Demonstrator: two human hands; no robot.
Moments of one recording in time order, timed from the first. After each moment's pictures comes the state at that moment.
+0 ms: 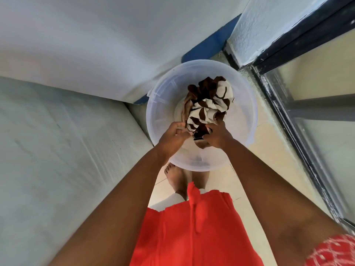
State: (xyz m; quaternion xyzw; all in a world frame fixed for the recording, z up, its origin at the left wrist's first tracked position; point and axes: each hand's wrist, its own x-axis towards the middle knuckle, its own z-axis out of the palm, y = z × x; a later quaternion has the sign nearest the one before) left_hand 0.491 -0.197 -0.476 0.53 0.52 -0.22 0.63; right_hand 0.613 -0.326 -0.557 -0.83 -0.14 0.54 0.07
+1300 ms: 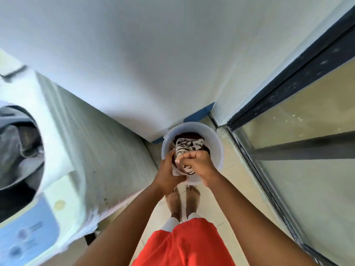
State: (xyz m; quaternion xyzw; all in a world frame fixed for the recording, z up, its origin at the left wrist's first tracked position) left_hand 0.440 -0.222 -0.197 0.66 0.43 -0.13 0.60; right_hand 0.564 -0.301 -0.188 -0.70 -0.04 0.54 0.46
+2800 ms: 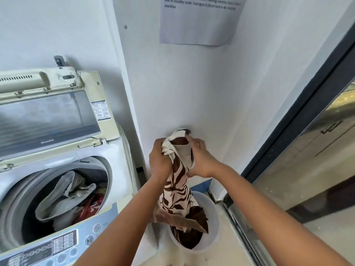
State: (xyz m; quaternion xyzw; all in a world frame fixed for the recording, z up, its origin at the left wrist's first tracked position) left_hand 0.441 -0.151 0.080 0.66 0.45 0.37 0.47; right_hand 0.567 -0.234 0.103 -0.82 -0.48 0.27 0.16
